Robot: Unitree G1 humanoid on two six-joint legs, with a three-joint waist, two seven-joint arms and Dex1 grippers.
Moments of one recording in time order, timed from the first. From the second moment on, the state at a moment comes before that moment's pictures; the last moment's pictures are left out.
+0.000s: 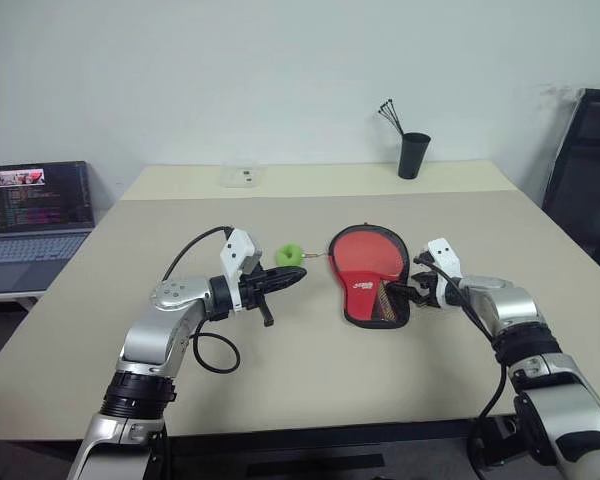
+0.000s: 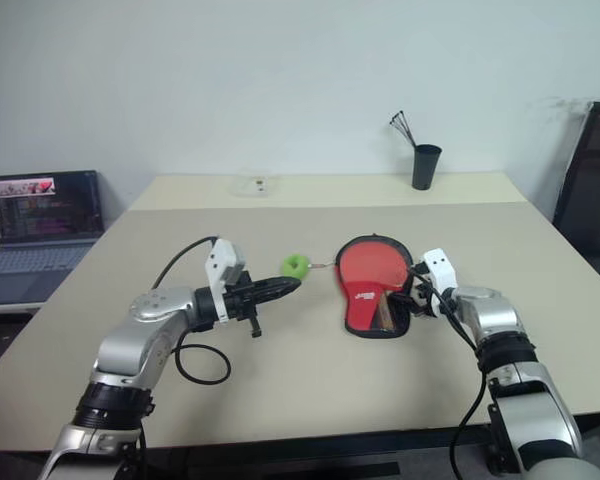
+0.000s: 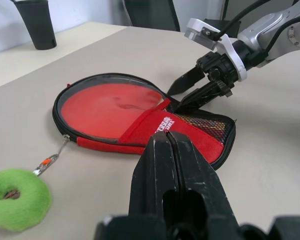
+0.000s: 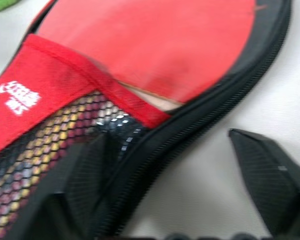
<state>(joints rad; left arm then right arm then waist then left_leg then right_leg) -0.56 0.51 0.01 0.05 -0.35 0.39 -0.99 -0.85 -0.44 0.06 0.69 0.16 0.58 0.71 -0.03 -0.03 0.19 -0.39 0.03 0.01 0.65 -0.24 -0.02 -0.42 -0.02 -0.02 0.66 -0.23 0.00</state>
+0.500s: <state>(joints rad) -0.43 0.63 0.01 0.01 -0.40 0.38 -1.12 -0.87 -0.36 0.01 0.64 0.19 0.74 0.72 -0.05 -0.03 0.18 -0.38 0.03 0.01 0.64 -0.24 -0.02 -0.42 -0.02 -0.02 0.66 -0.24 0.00</state>
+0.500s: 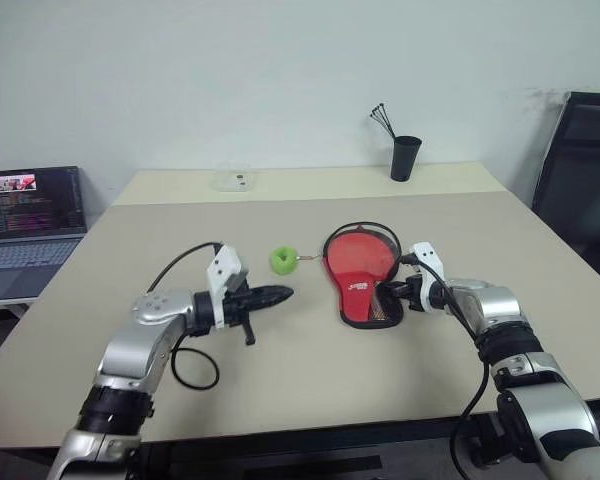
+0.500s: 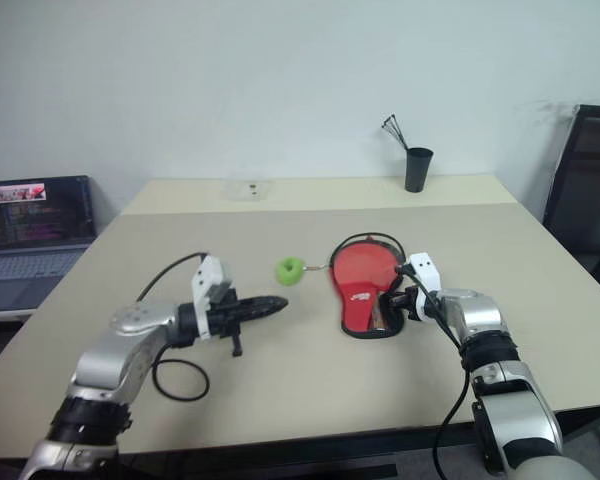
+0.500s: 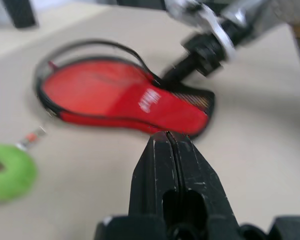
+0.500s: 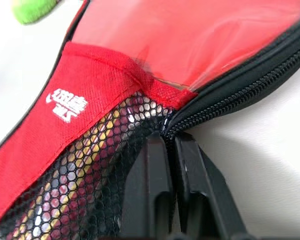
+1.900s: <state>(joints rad) -0.20 0.81 0.03 -0.19 -0.53 0.36 -1.33 -0.30 -0.24 -0.20 -0.45 0.52 1.53 0.41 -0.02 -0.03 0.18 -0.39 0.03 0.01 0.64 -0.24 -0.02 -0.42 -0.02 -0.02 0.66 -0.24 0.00</state>
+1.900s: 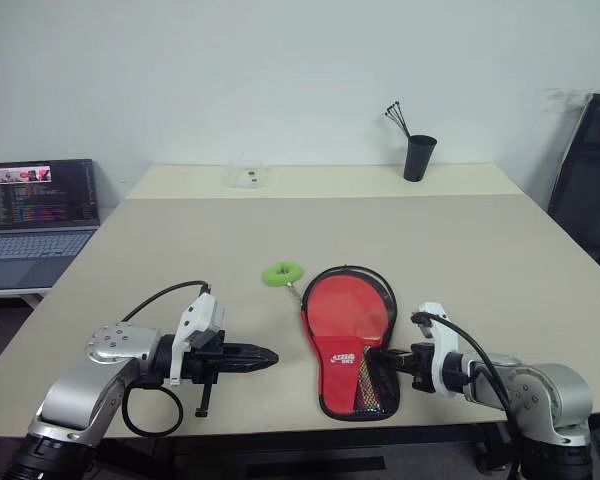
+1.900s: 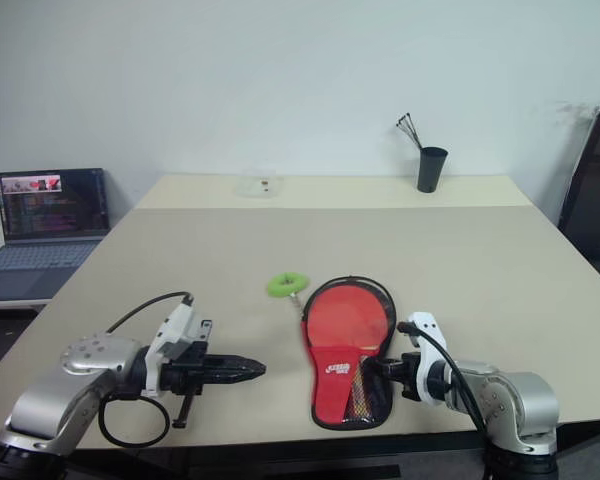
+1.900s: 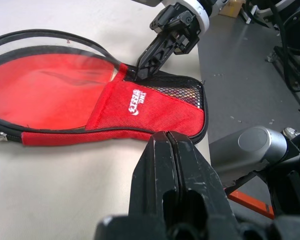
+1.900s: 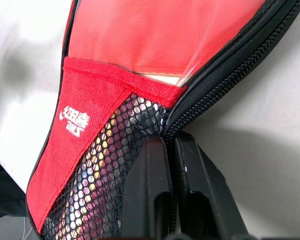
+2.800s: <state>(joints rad) -0.19 0.80 0.03 -0.19 -0.51 0.36 -1.29 -0.35 -0.29 -0.17 -0.43 0.55 1.52 0.37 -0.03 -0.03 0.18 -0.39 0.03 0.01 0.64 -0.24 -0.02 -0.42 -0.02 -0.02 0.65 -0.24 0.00</state>
